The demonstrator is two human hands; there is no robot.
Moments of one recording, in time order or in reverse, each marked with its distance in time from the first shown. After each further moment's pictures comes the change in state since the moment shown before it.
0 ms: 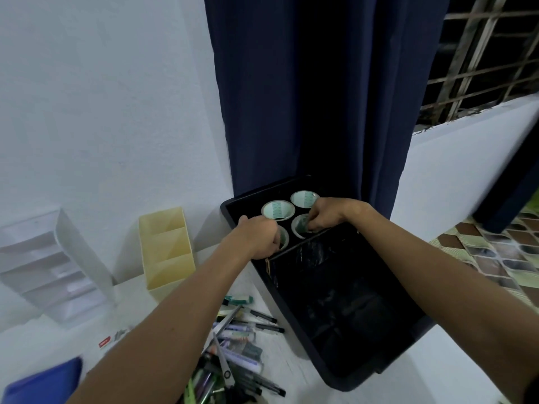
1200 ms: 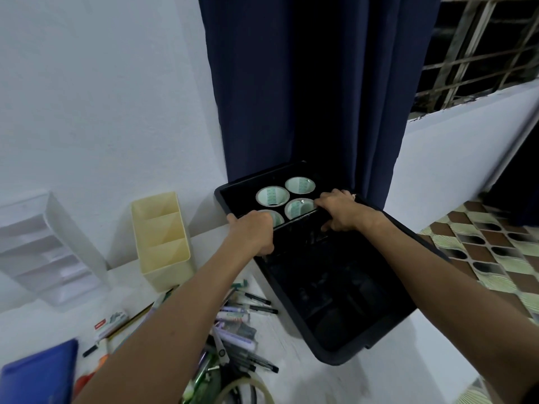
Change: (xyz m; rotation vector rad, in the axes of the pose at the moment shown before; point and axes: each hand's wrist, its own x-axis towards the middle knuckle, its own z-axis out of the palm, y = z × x) left_hand -0.021 0.033 0.006 0.038 0.018 -0.248; right_hand -0.006 0.041 0.041 -0.300 0.294 -0.155
